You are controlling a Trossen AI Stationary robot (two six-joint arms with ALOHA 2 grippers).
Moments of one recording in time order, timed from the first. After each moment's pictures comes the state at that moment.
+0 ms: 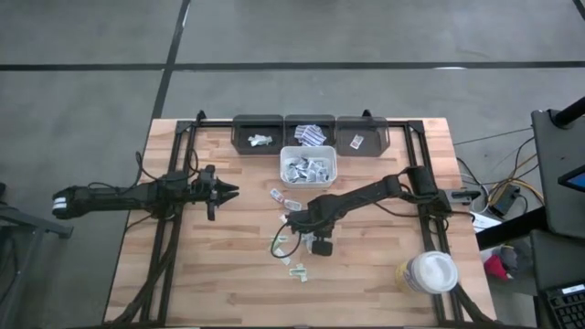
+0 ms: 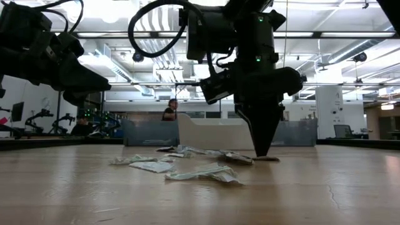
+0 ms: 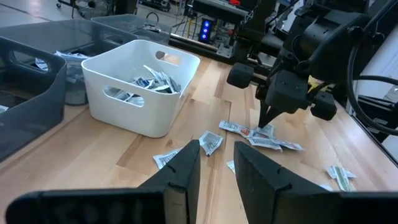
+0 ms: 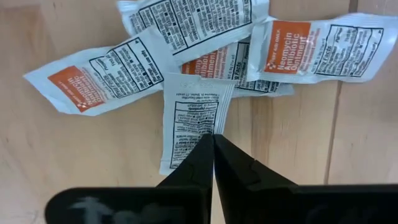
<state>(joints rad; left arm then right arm) 0.14 0.34 0.01 0.09 0.00 -0.26 0.16 2.12 1.52 -0.97 -0.02 0.31</state>
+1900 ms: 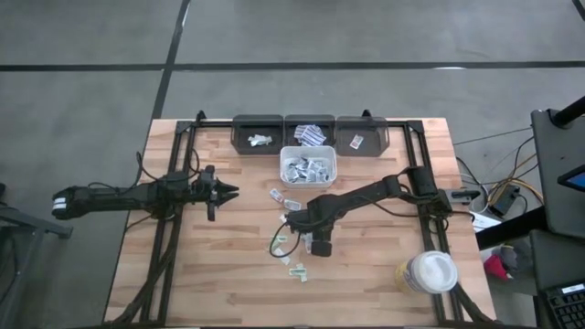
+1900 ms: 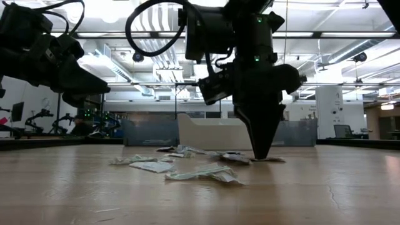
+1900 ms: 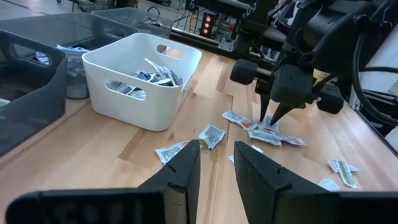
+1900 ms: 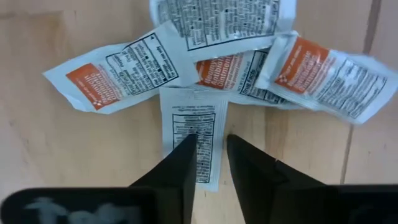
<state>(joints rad) 0.14 0.34 0.01 0.07 0.00 -0.26 0.17 2.19 1.52 -0.95 -0.07 0.31</state>
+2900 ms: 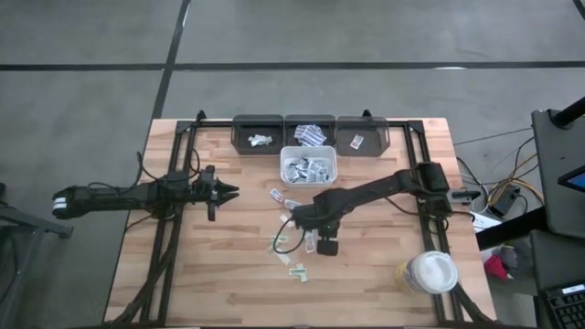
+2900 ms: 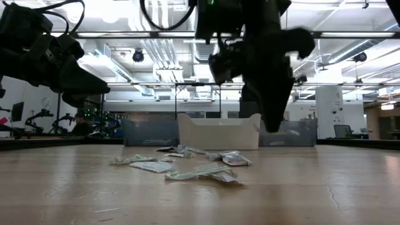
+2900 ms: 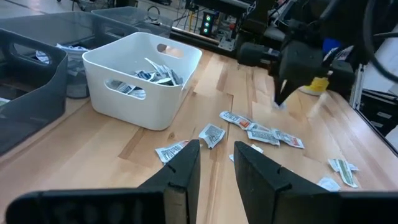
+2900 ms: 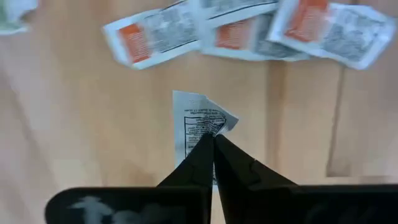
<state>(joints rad) 0.14 0.34 0.01 0.07 0.00 -0.26 0.16 2.03 1.51 -1.03 -0.14 0.30</state>
